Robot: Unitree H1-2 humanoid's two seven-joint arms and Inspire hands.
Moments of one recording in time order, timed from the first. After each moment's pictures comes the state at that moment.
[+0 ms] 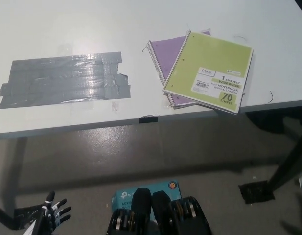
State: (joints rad) left_arm 0.05 0.30 0.07 0.11 -0.21 0.38 -0.24; right_arm -0.16 -0.40 -0.02 -0.18 -0.48 0.42 0.12
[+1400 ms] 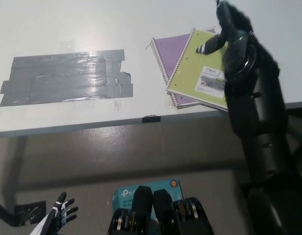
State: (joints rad) left_arm 0.06 0.30 0.00 0.06 -0.13 0.38 -0.24; right_arm -1.02 0.05 -0.13 0.51 -1.08 0.46 0.34
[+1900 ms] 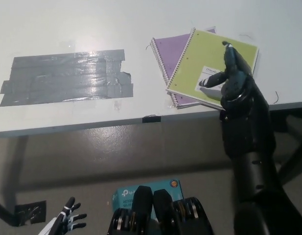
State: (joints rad) left_arm 0.07 0.31 -0.05 0.03 -0.08 0.38 -0.24; right_arm -0.95 0.11 -0.33 0.64 -1.03 0.46 0.15
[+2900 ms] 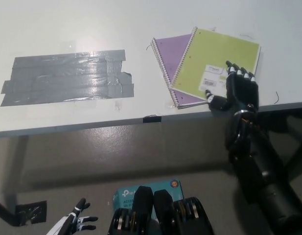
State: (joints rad) left_arm 0.06 0.31 -0.10 0.03 -0.05 0.36 -0.24; right_arm -0.76 -0.12 0.25 0.65 -0.93 0.46 -0.08
